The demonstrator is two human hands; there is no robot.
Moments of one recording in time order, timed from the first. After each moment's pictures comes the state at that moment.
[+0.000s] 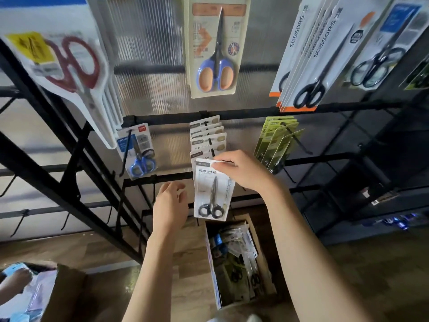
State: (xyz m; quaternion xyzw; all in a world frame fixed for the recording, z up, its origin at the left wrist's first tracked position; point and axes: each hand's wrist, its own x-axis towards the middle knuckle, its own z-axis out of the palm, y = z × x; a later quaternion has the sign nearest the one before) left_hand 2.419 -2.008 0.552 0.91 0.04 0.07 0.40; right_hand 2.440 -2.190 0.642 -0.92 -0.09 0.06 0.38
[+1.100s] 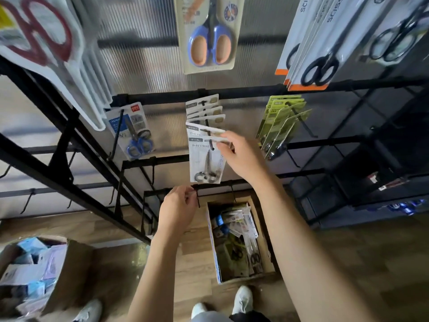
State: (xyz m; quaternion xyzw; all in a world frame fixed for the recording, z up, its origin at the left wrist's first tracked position) left_hand 2.398 -2.027 0.518 0.92 0.04 -0.01 0.38; right_hand 2.449 -2.200 0.608 -0.94 -0.07 -0.08 0.34
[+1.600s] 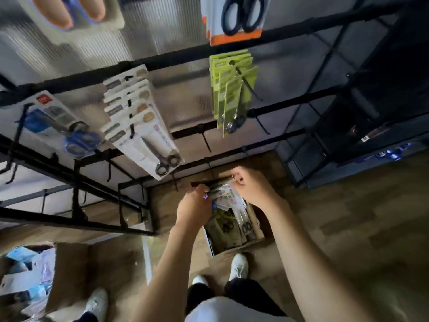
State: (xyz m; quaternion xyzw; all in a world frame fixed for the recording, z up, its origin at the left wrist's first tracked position) left_hand 2.385 -2.158 0.451 0.95 -0.05 -0.18 0.26; right_hand 2.374 -2.331 0.478 -0.91 0.09 0.15 0.37
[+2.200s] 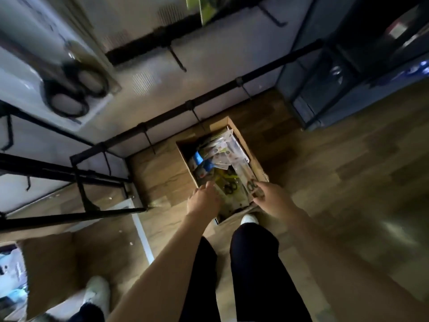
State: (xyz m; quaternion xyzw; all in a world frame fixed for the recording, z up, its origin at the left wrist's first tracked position) left_hand 2.356 -2.161 0.210 0.92 -0.12 -0.36 0.11; right_hand 2.276 -2.343 0.192 -0.89 0.22 0.28 0.29
